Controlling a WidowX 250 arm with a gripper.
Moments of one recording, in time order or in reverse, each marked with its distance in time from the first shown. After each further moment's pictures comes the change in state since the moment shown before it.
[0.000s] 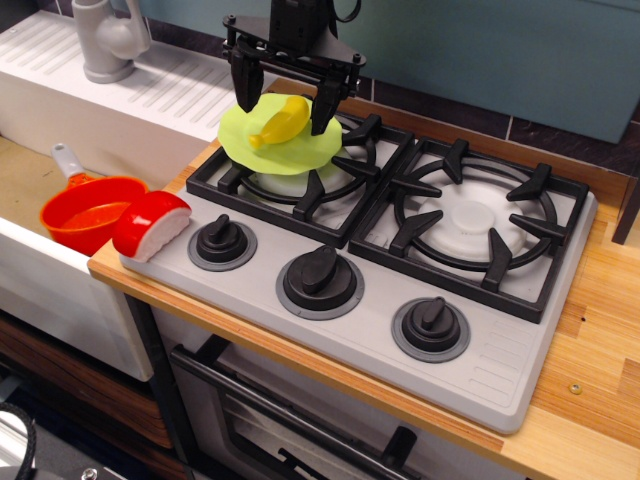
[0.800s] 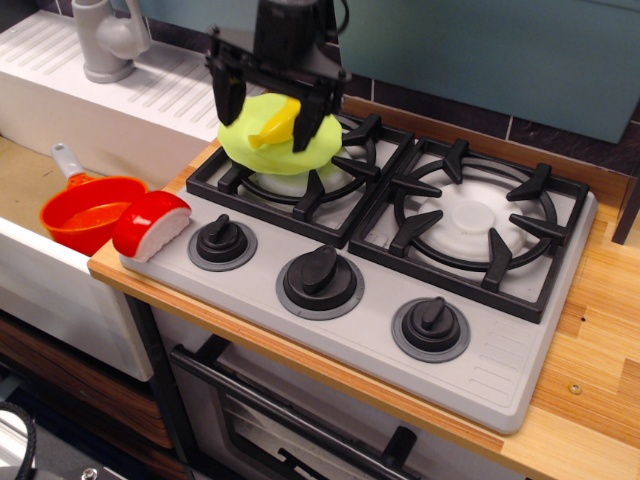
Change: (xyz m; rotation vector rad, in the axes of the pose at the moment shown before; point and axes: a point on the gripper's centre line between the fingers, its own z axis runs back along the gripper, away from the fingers) arm -0.025 0.010 0.012 0.024 0.076 -0.016
